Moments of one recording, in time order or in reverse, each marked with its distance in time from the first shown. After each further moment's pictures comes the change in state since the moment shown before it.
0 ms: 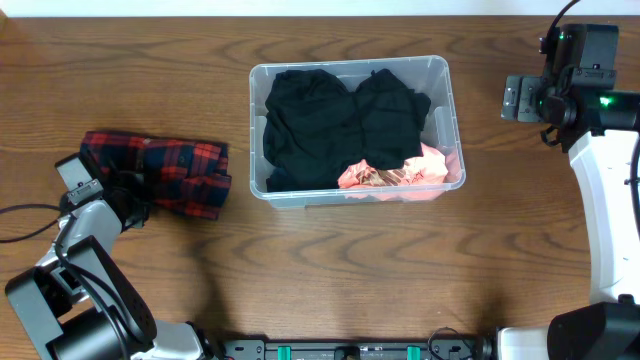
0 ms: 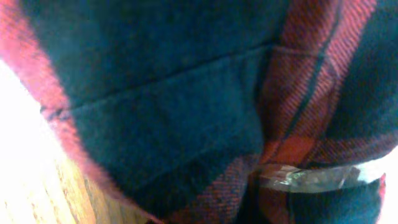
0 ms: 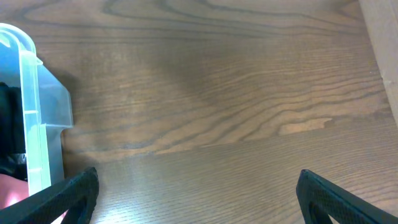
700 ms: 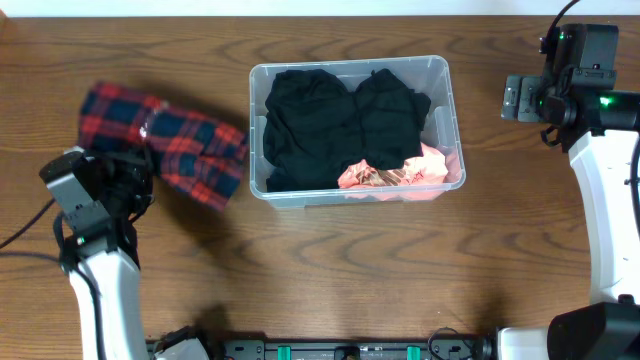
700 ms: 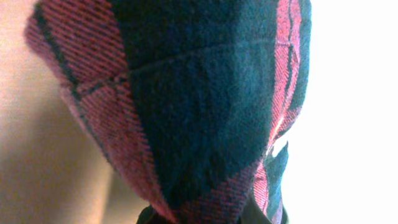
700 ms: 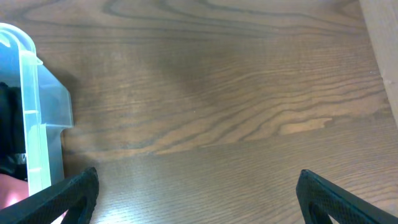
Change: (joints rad) left arm -0.091 -0.539 -0.066 0.021 0.172 -0.056; right arm 0.000 0.000 0.000 0.000 0.000 0.000
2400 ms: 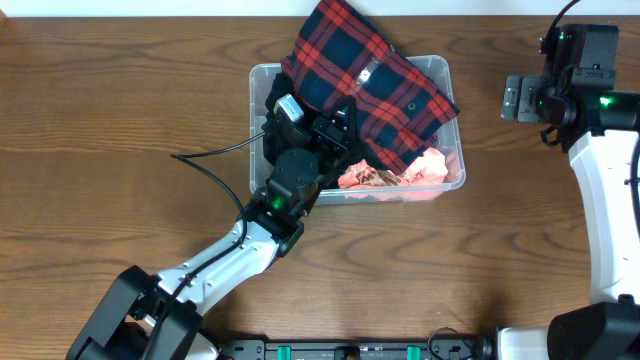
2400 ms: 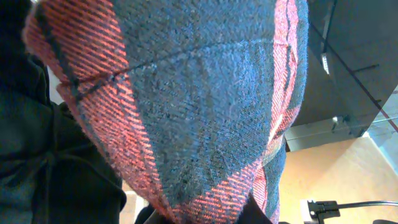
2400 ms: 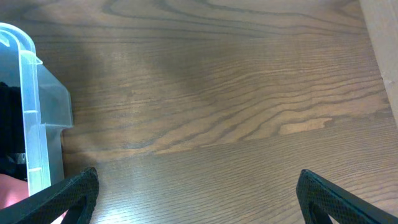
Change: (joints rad) left arm -1.083 0.401 -0.002 0.985 -0.563 -0.275; right arm 0.000 0.000 0.000 0.000 0.000 0.000
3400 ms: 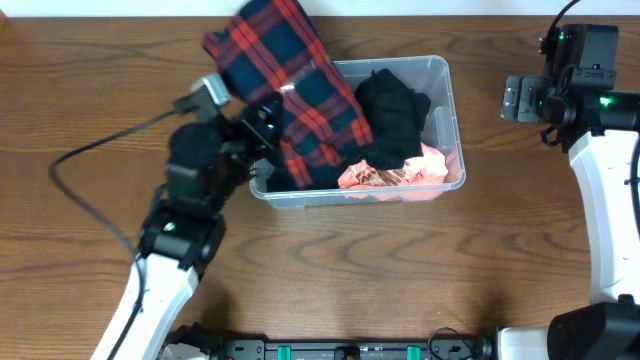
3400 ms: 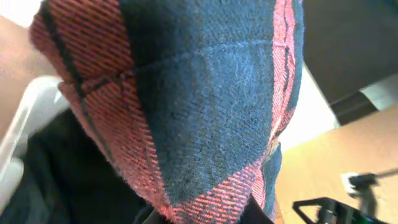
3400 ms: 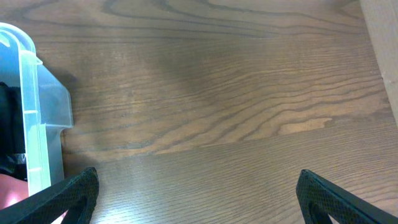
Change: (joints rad) left arm 0.351 -0.473 0.134 -0.752 0.336 0.481; right arm 0.000 0.000 0.000 0.000 0.000 0.000
